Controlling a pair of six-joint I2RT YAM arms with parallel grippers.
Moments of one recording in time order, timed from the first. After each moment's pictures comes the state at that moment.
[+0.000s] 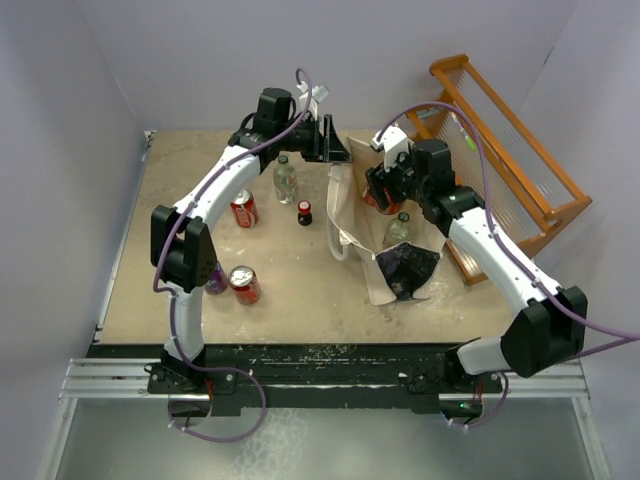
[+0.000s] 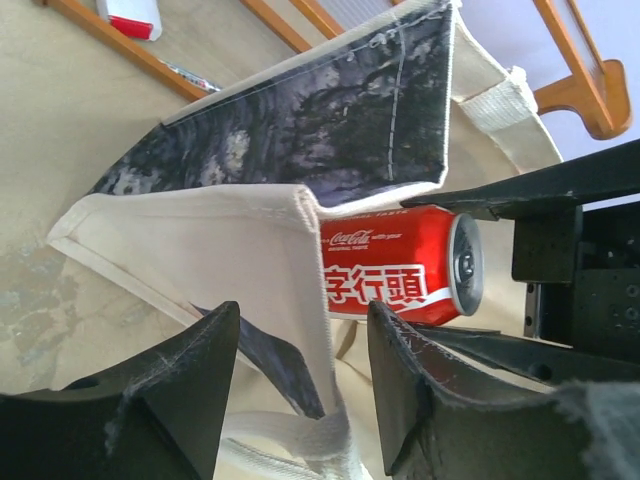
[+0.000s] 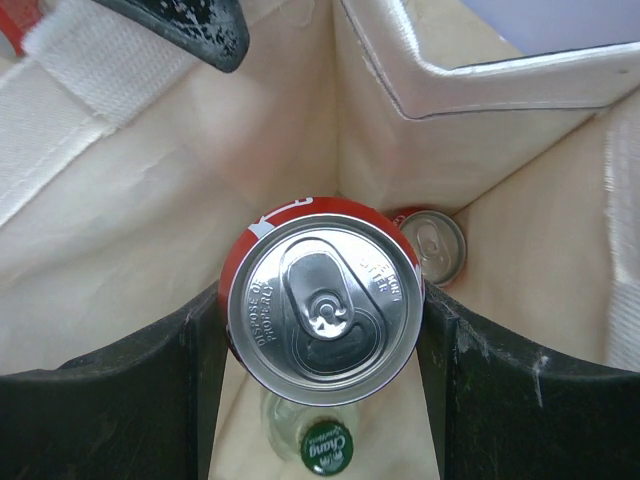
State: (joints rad) left arm -0.42 2.06 1.97 -0.35 0.77 -0.46; right arm 0.38 1.38 1.25 -0.35 -0.12 -0.29
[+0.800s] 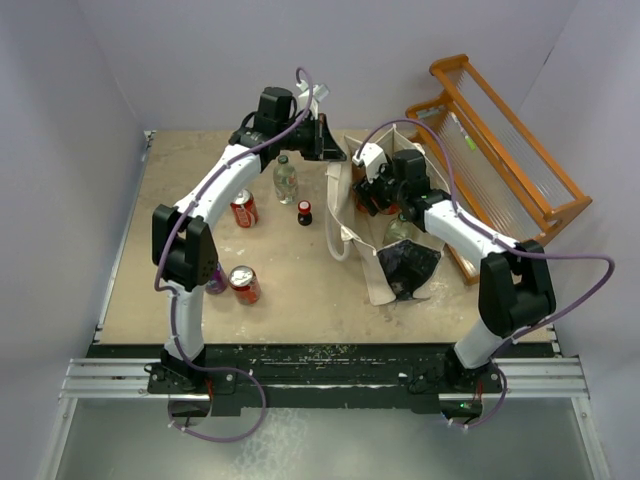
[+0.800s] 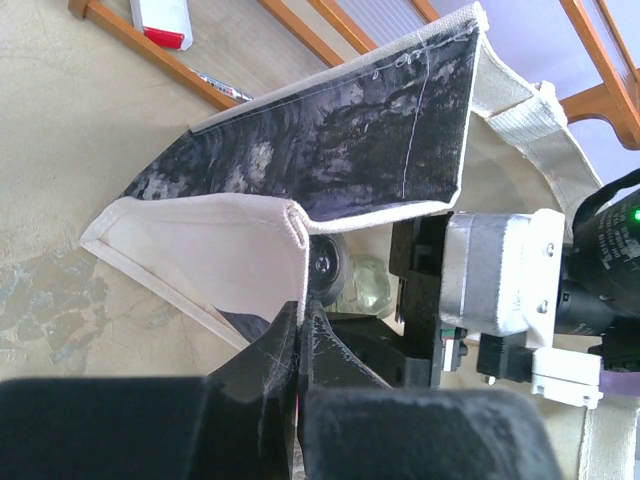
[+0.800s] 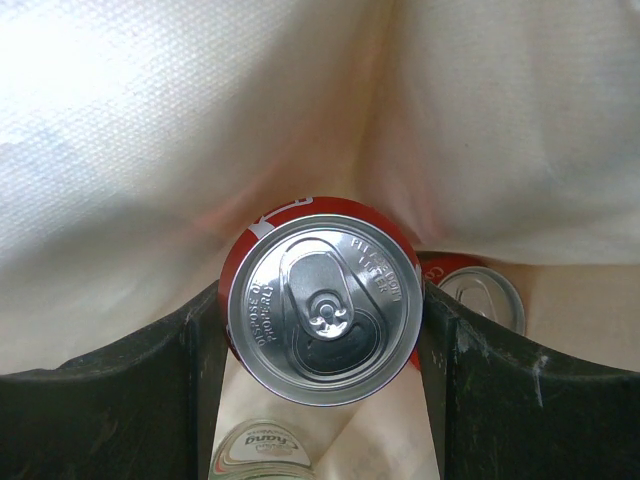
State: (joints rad) left arm -0.42 2.07 1.99 -0.38 0.70 -0.42; right arm 0.37 1.63 1.17 -0.09 -0.18 -0.42
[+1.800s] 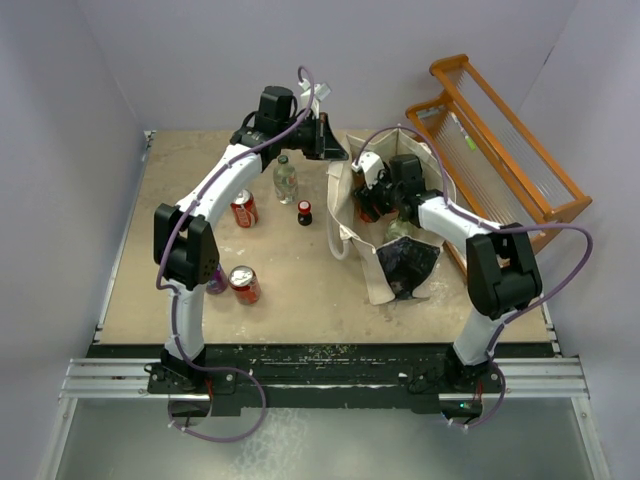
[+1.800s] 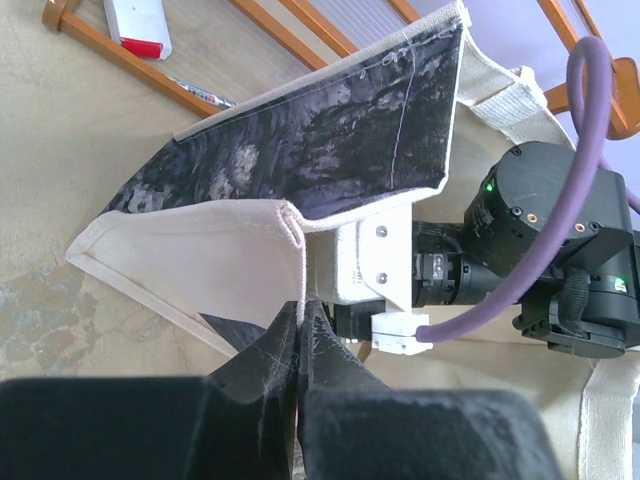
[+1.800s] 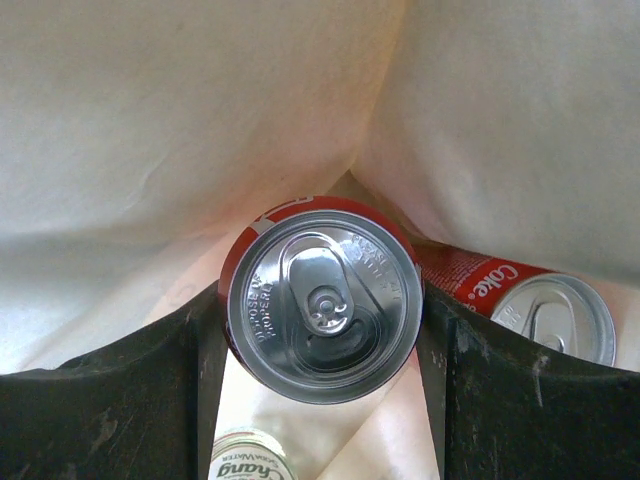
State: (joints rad) left arm -0.42 2.09 2.01 -0.35 0.75 -0.42; right arm 0.33 1.76 1.16 -0.07 -0.20 -0.47
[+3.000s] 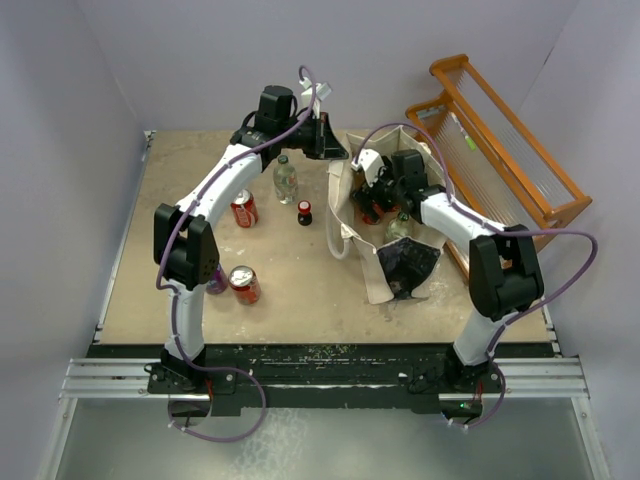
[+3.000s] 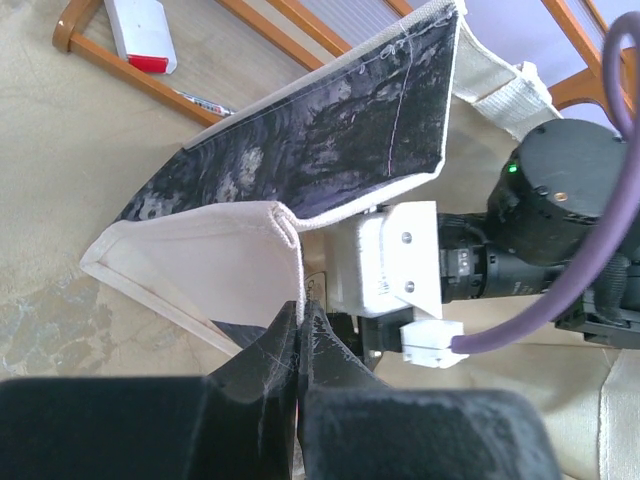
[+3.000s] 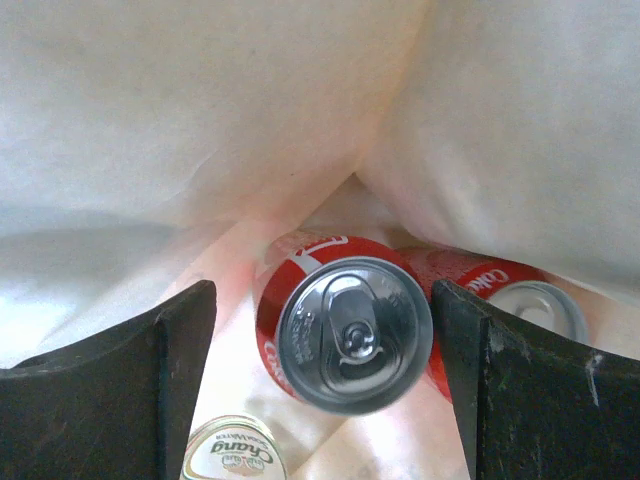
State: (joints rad) left arm -0.42 2.09 2.01 -0.33 0.75 -0.38; right arm 0.32 1.76 1.22 -0.15 -0.25 -0.53
